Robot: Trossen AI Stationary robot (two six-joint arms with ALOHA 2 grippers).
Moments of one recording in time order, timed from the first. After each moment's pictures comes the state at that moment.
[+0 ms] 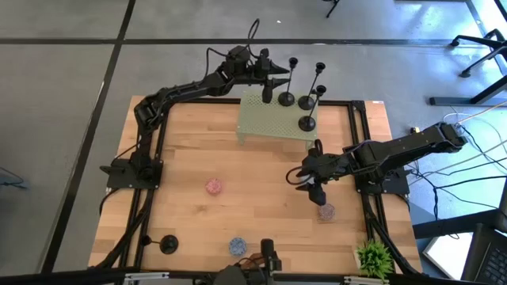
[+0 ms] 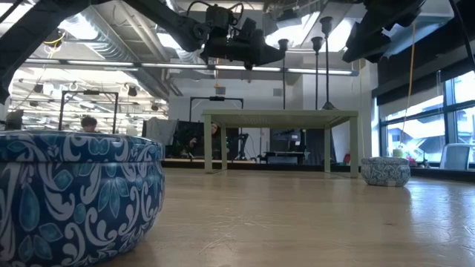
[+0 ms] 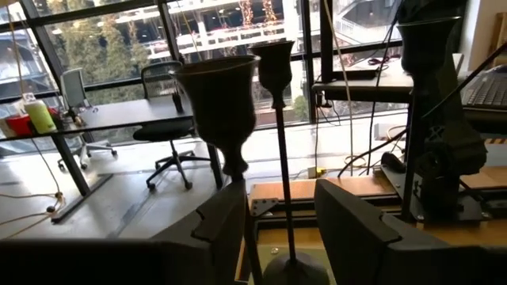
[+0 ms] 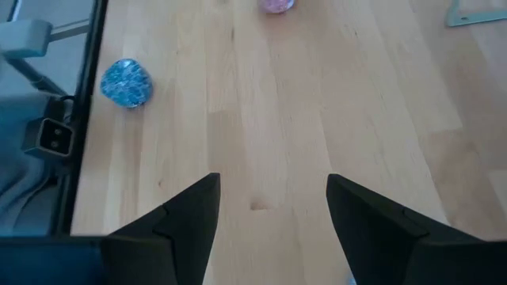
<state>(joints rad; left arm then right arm) 0.62 2.01 1.70 0.28 0.50 0.17 0.28 1.15 0.90 -0.56 0.08 0.42</state>
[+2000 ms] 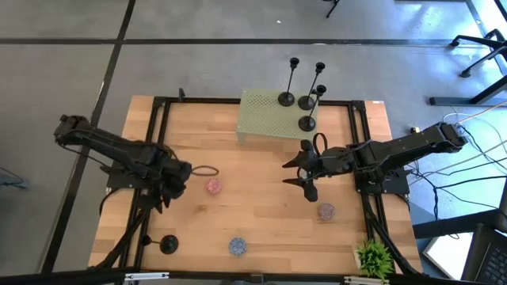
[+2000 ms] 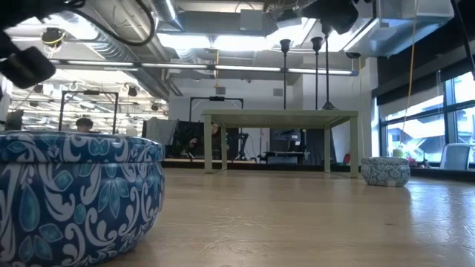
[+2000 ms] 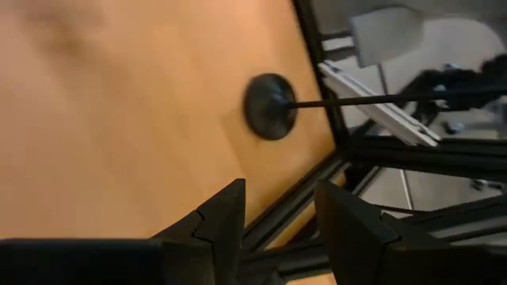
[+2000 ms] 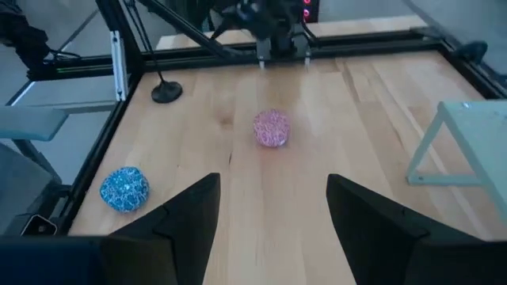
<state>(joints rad) -0.27 0.97 0.69 -1.05 0.68 0.04 0.27 1.15 0.90 -0.22 0.18 0.21</state>
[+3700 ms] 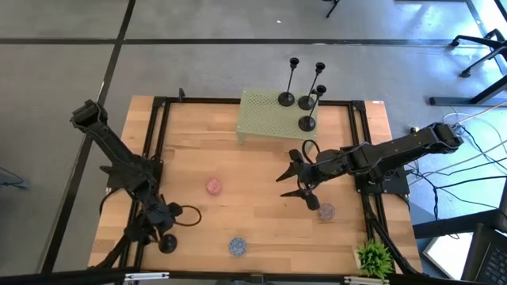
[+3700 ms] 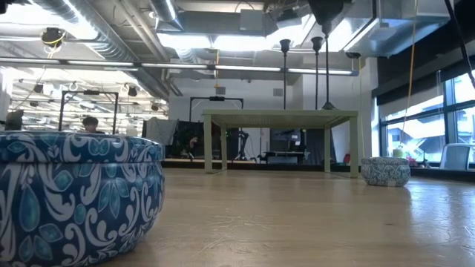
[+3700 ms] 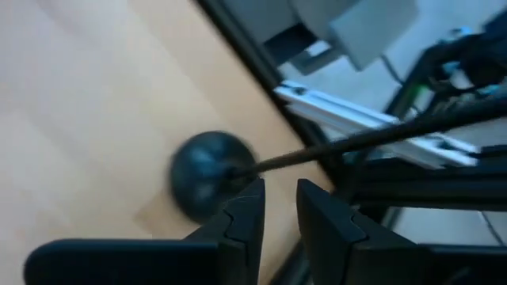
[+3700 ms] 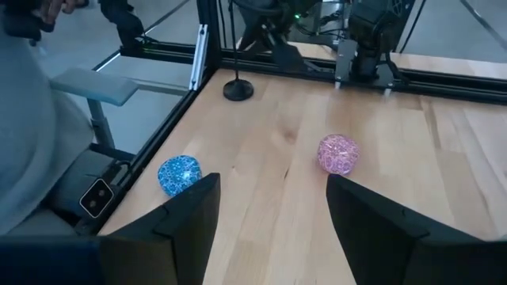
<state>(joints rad) -0.85 1.03 0.51 -0.36 0.42 -0.35 0.28 1.23 0.90 -0.09 -0.04 0.02</state>
